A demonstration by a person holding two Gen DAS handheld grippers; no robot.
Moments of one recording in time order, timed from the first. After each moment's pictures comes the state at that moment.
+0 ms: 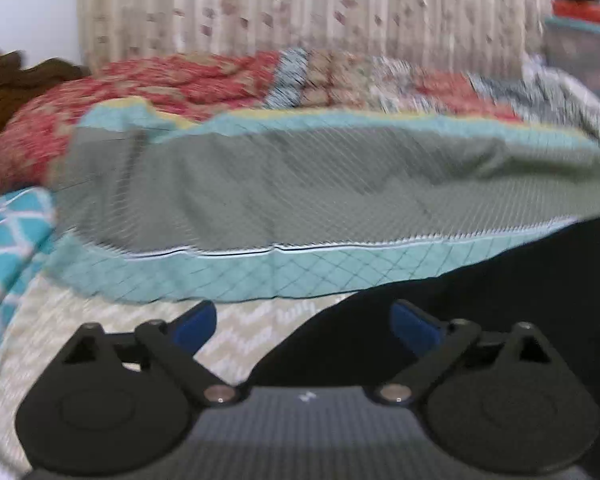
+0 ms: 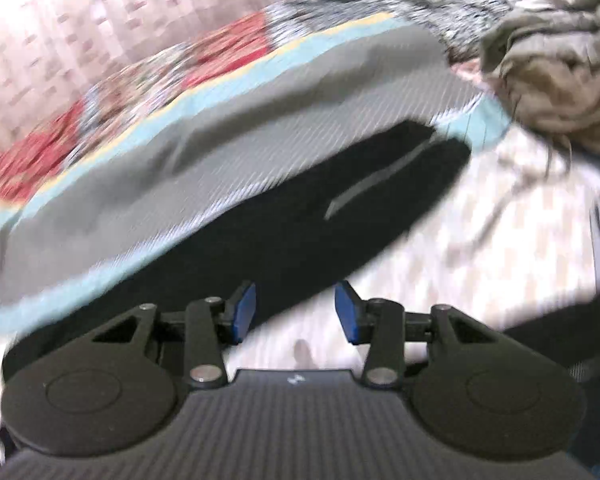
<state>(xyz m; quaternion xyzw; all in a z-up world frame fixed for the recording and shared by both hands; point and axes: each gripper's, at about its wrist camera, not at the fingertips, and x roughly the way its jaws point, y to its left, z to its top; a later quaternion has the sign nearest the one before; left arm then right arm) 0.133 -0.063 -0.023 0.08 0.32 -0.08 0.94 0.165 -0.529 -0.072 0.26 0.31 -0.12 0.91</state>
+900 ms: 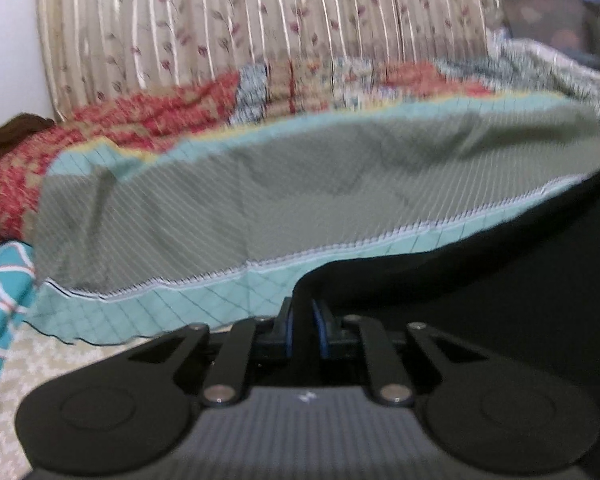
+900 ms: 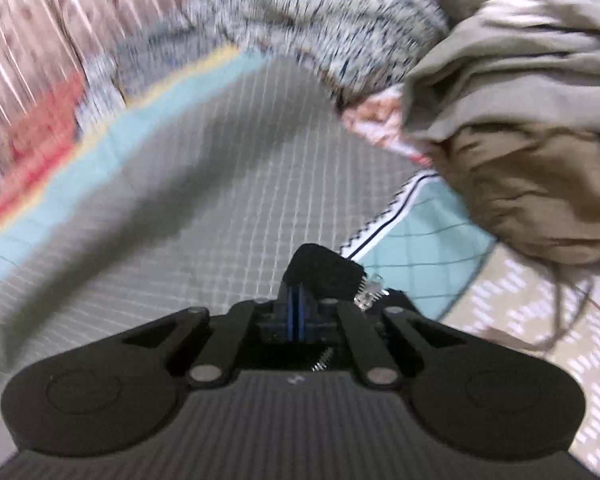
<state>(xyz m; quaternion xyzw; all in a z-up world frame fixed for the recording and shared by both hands) 0.108 -0.083 -0.037 0.14 0.27 -0.11 0.95 0.210 -0.662 -0.083 0.31 0.27 -0.29 0.86</state>
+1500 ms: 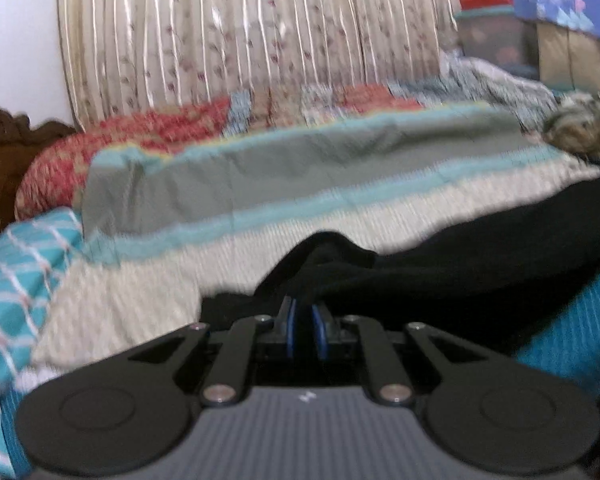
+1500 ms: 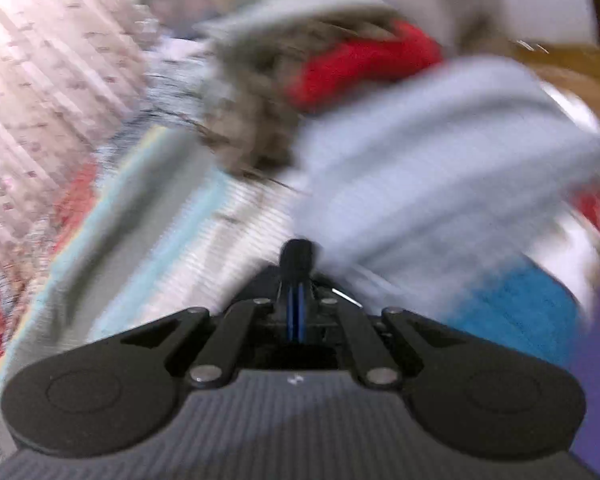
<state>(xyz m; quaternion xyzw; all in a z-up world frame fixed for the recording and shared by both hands) -0.159 -0.070 -0.021 0.14 0.27 -0.13 0.94 -0.172 -0.671 -0.143 0.41 0.21 -0.32 0.83</state>
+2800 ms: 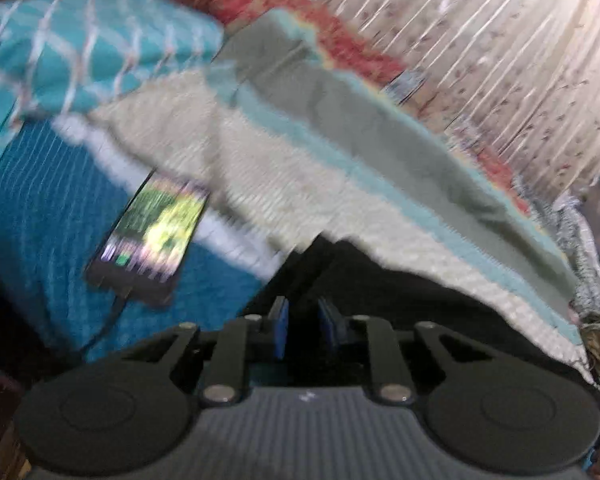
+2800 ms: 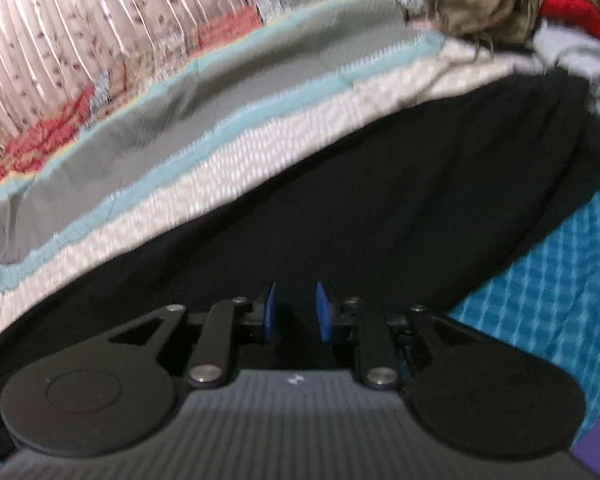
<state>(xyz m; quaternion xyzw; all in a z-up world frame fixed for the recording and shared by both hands) -0.146 0.082 -0.042 -0.24 0.36 0.00 0.90 -0.100 -0.464 -0.155 0.26 0.33 -0.11 0.90</state>
